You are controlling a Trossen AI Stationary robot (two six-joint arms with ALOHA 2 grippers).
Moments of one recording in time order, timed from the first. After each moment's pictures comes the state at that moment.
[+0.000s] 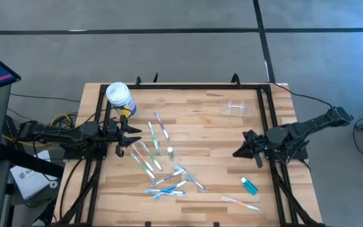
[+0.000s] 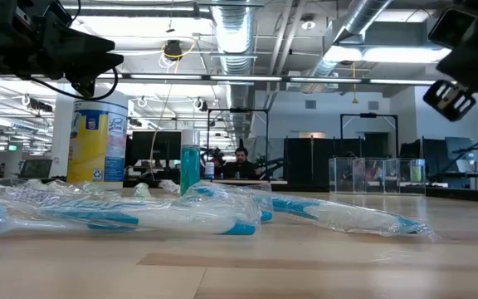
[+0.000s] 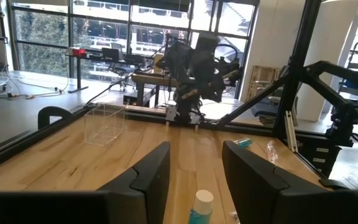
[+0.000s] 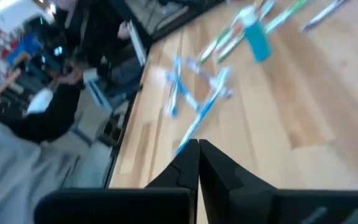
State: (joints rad) left arm -0.06 0.28 0.01 0.36 -0.13 -0.12; right arm 0.38 0.43 0.23 -0.14 0.05 0.64
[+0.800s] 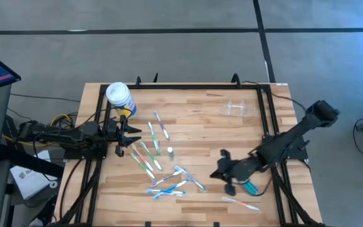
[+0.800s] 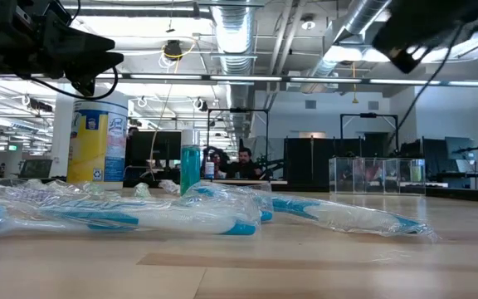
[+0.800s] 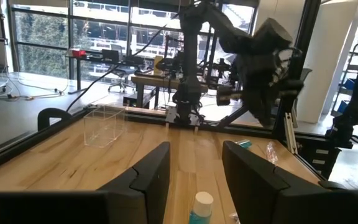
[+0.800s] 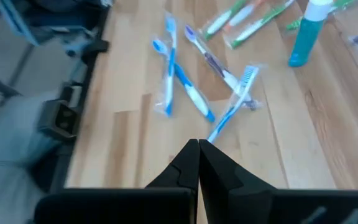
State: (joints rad) left arm -0.06 0.28 0.01 0.37 -0.13 -0.12; right arm 0.58 1.41 0.84 -0.14 0.31 0.54
